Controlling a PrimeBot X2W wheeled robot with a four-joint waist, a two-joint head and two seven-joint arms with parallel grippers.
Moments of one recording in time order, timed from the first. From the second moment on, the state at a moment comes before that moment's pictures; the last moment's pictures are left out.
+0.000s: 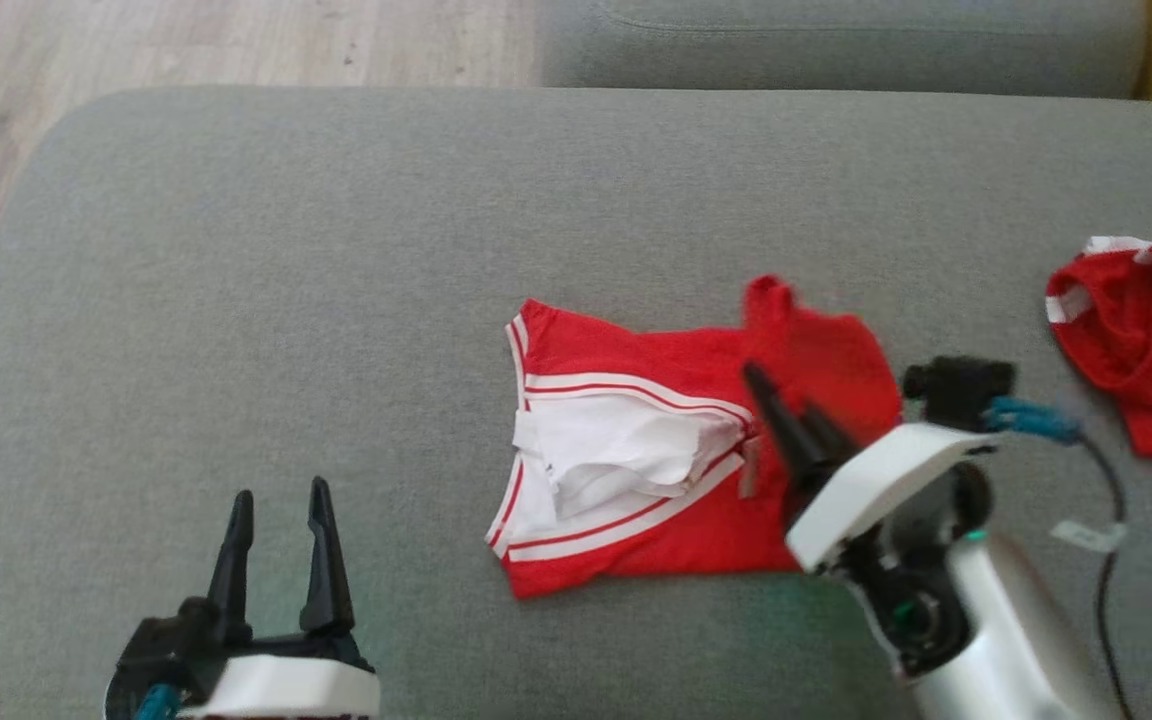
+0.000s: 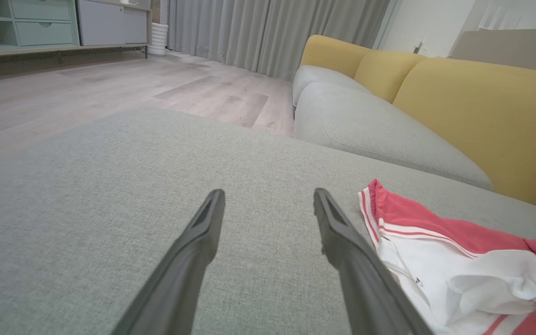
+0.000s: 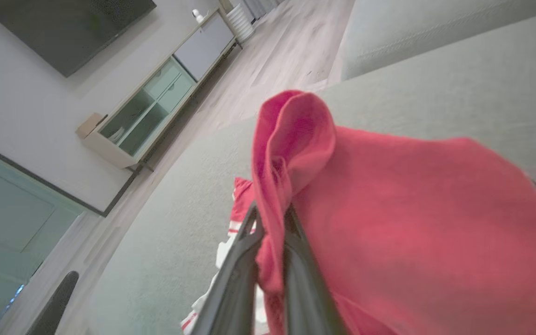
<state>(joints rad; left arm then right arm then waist) 0.04 0.09 -0.17 0.19 -0.38 0.02 -0.25 -0.20 -0.05 0.25 0.17 0.63 0.13 0.30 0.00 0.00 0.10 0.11</state>
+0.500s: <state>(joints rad) 0.02 0.07 -0.19 0.22 -0.38 0.01 -0.25 -0.37 -0.06 0.53 0.44 0.79 0.13 0.20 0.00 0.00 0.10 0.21</state>
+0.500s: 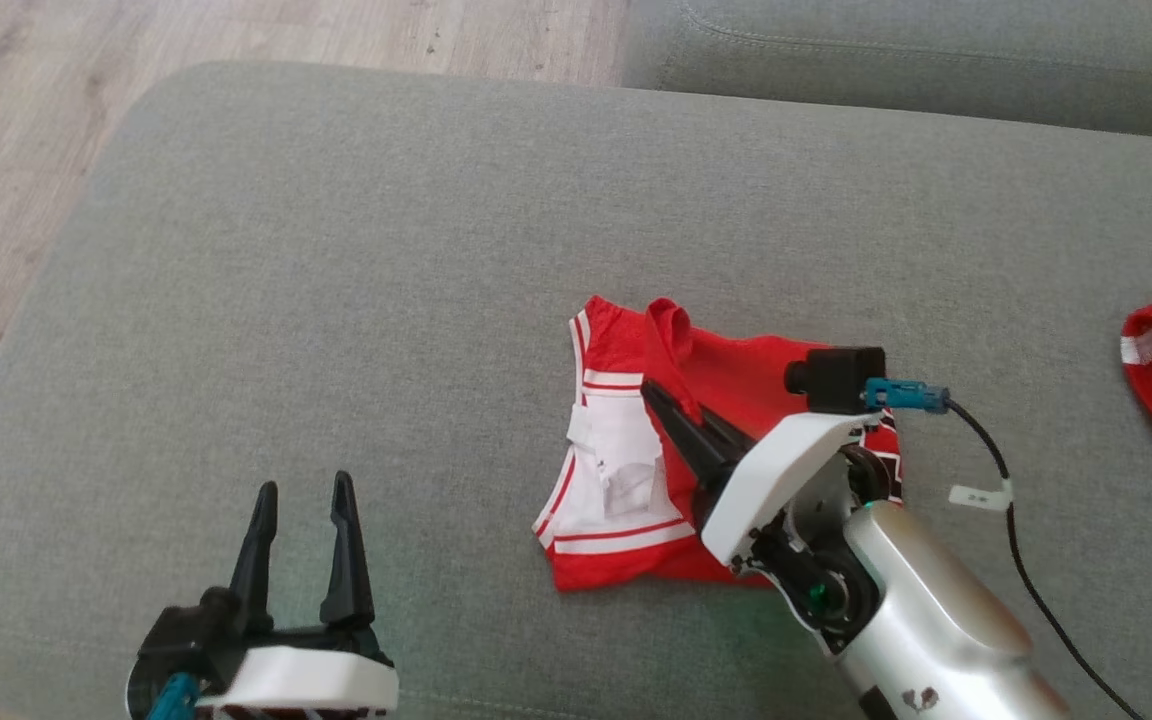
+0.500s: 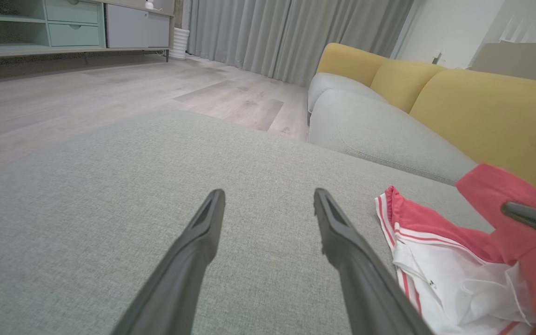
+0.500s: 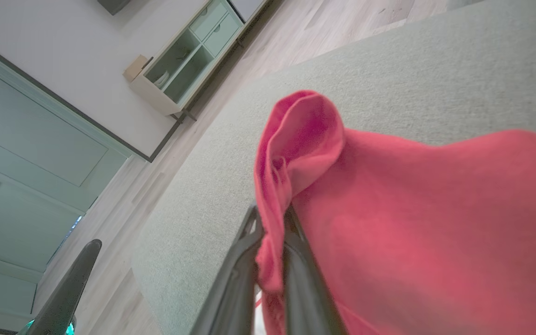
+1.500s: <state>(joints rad) 0.02 0.06 -0.23 0.25 -0.37 -0.01 -0.25 -0.58 -0.06 0.51 0.71 0.68 0.13 -0.13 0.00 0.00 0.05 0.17</state>
